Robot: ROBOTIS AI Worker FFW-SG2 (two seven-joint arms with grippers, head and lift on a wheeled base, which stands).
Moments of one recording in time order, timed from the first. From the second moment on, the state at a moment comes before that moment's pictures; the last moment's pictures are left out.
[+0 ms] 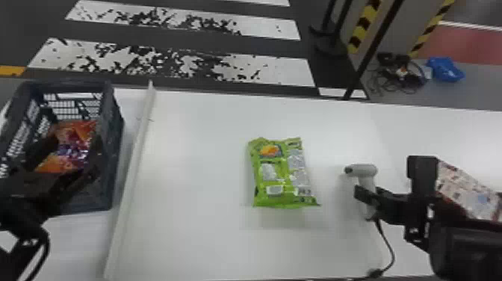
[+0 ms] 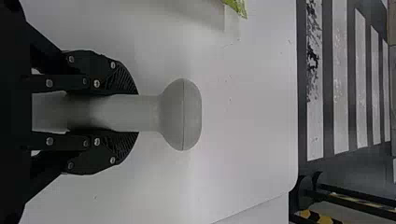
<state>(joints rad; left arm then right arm) 0.45 0.01 0.24 -2.04 0.18 0.20 -0.32 0.21 -0.19 -0.32 -1.81 0.01 0.85 0.41</state>
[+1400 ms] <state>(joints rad) 0.45 0.01 0.23 -2.05 0.18 0.20 -0.32 0.33 -0.18 -0.42 -2.00 -0.36 0.89 0.45</state>
